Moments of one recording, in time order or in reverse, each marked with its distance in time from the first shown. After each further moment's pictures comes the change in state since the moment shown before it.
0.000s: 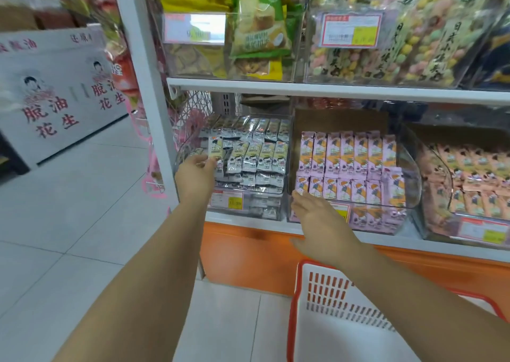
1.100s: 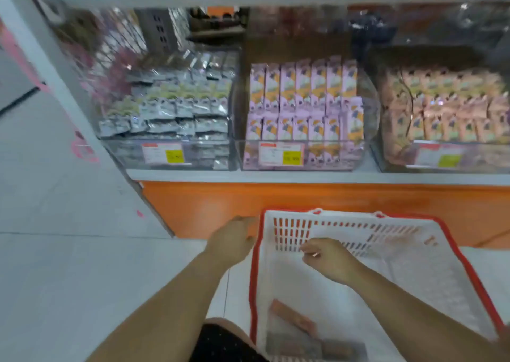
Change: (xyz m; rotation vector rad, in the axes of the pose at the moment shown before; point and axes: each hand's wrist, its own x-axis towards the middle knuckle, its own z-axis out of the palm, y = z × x) left_hand -0.142 -0.116 0.112 0.750 -0.939 0.355; right_hand -0.101 0.078 0.147 0.684 -0.315 0.398
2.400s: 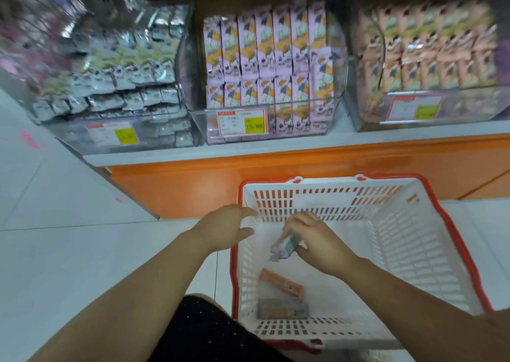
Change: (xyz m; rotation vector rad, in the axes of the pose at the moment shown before) left_hand 0.000 0.033 0.007 0.122 -0.314 0.131; right_hand -0.011 0.050 0.025 -0.191 0.170 -0.377
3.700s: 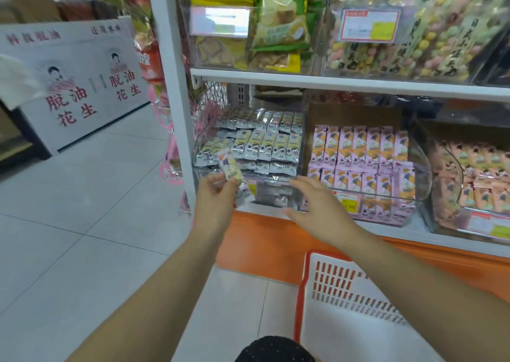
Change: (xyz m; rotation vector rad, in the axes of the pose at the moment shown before) left_hand -0.138 -0.056 -0.118 -1.330 1.209 -0.177; right_hand 0.111 -0.207 -0.124 -0.064 0.214 -0.087
